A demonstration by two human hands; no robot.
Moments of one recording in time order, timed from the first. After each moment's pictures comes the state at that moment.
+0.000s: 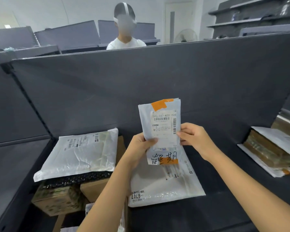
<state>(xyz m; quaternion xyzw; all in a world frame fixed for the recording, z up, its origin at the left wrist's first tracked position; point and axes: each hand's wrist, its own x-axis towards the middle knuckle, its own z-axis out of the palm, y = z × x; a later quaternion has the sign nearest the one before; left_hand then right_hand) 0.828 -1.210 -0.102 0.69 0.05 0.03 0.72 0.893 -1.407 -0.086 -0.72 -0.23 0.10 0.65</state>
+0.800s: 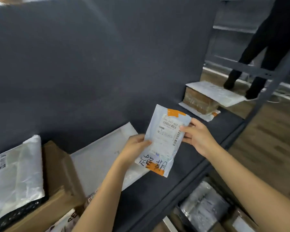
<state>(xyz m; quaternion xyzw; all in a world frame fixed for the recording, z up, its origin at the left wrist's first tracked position) 0.878 -1.332 -0.169 0.79 0.00 -0.19 0.59 0.876 -1.554 -0.176 -0.61 0.13 0.03 0.78</state>
